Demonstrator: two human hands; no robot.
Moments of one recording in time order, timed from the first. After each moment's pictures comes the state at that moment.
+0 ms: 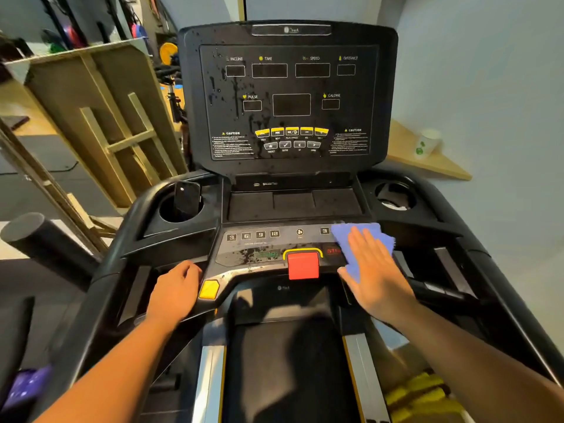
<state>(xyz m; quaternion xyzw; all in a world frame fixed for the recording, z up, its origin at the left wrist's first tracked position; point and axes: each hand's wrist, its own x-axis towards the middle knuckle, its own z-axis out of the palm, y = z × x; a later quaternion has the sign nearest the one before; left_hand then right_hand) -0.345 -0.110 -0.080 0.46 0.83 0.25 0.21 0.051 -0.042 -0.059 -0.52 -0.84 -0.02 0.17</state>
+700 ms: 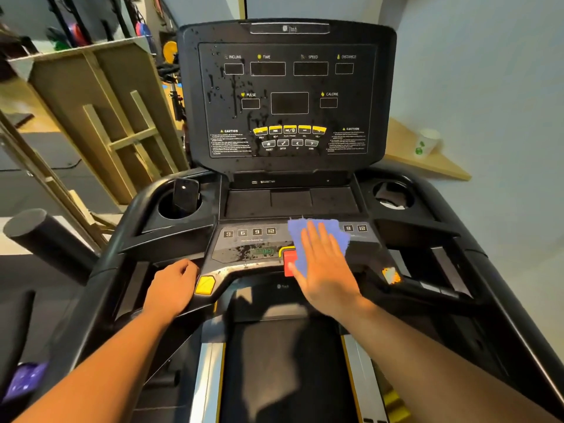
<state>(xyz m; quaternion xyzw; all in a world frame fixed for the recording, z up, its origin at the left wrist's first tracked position) -0.345 -0.111 -0.079 0.46 0.83 0.24 0.21 -0.031 -0.047 -0.068 -0.51 -0.85 0.01 0.14</state>
